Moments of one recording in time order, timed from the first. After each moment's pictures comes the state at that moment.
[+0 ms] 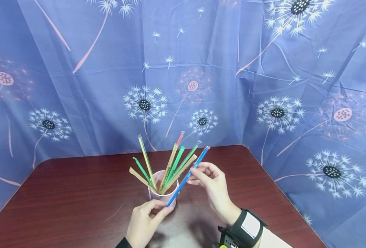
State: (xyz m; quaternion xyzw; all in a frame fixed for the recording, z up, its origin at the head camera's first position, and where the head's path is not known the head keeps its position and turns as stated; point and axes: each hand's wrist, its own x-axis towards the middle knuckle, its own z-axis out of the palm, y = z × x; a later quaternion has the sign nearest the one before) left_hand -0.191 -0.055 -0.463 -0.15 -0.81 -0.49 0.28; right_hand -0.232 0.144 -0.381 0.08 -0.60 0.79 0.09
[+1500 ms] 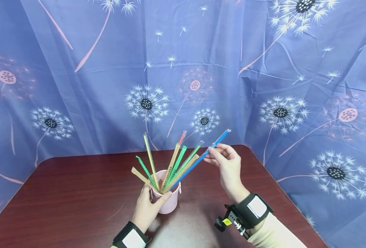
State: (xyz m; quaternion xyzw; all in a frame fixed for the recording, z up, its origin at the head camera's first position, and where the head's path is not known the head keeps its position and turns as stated) left_hand -0.229 -0.058 -0.471 -0.02 -0.83 -0.54 0.13; right_hand -0.273 0.170 -0.358 0.05 -0.56 0.80 0.21
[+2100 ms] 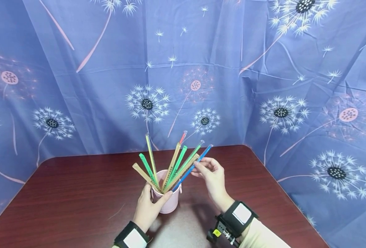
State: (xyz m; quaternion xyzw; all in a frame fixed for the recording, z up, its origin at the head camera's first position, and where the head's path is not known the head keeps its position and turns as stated) left_hand -0.228 -0.057 -0.472 -0.01 -0.83 -0.54 0.13; right_hand -0.272 0.141 -0.405 0.03 -0.58 0.80 0.14
